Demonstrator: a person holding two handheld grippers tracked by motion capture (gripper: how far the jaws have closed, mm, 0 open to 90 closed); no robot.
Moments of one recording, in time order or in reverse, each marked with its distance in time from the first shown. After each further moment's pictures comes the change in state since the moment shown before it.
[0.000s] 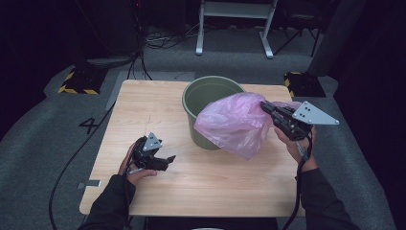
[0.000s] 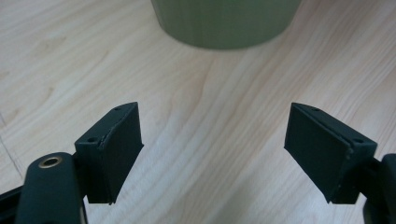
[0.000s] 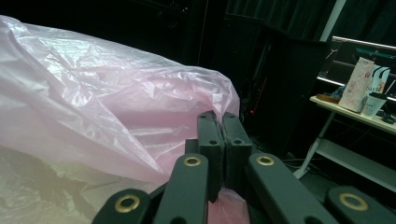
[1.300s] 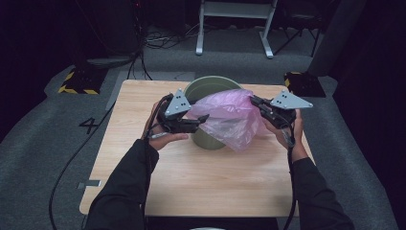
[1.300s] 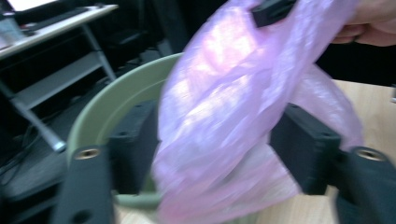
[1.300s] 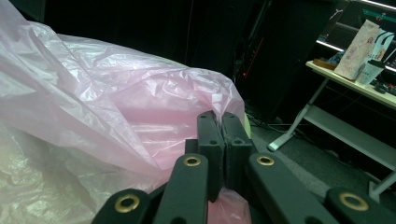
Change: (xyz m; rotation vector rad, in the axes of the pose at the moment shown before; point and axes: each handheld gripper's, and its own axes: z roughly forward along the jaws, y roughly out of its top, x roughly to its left) left arm -0.030 0.169 -0.025 -0.266 -0.050 0.212; right arm -0.009 -0.006 0.049 0.192 -0.033 -0.050
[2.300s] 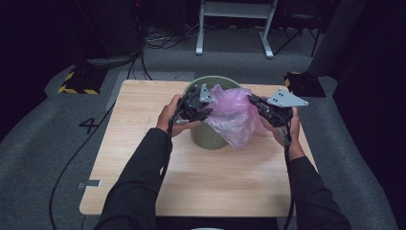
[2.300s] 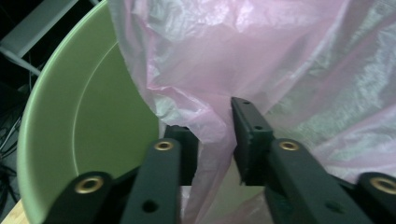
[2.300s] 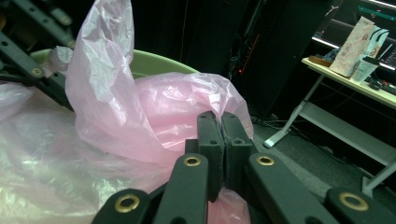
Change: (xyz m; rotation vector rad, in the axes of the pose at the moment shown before) left arm 0.018 0.008 0.071 0.340 0.031 0.066; right arm 0.001 0.001 0.009 0.016 -0.020 -0.004
